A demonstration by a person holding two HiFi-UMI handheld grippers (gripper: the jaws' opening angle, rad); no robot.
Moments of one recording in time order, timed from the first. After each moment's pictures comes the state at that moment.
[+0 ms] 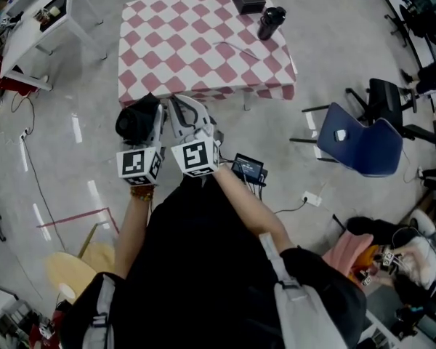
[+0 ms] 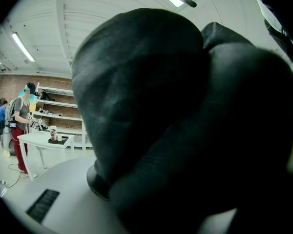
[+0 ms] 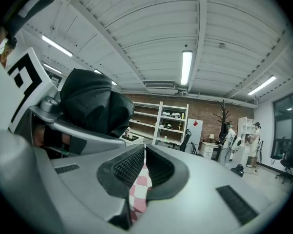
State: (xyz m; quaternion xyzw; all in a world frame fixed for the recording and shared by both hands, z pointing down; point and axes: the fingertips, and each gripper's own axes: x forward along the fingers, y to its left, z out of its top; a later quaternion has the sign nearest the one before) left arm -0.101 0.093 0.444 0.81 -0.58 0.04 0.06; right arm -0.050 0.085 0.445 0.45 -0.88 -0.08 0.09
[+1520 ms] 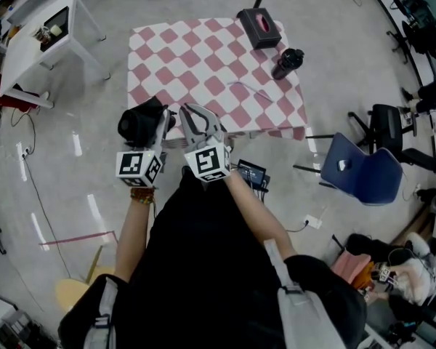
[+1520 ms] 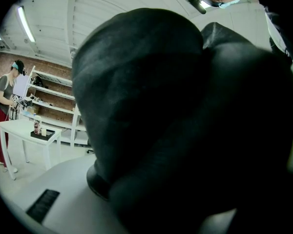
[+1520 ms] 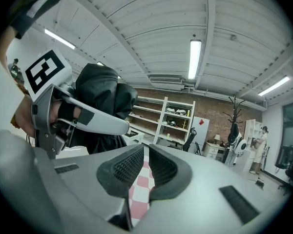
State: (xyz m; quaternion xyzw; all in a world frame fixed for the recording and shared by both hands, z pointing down) left arm -0.156 -0.087 0.442 0.84 -0.54 0.00 0.10; right arm -0.095 -0.087 0.467 0.43 -0.89 -0.09 0.13
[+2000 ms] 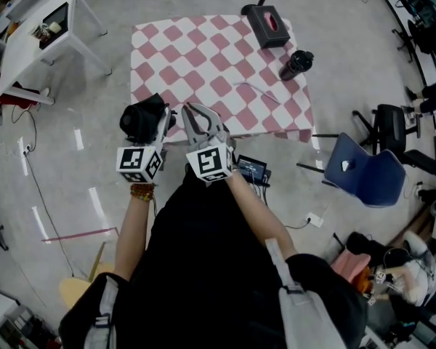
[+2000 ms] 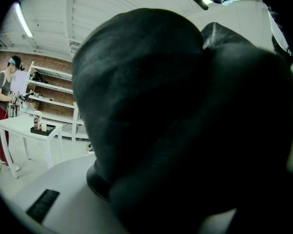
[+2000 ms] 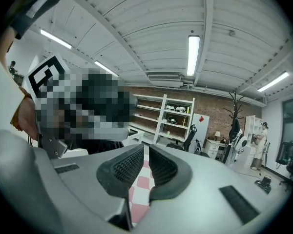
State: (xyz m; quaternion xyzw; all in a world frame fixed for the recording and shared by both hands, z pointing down) left arm -0.174 -0.126 0.470 0.83 -0.54 0.03 0.13; right arm -0.109 -0.120 0.481 0.43 -0.89 -0.08 0.14
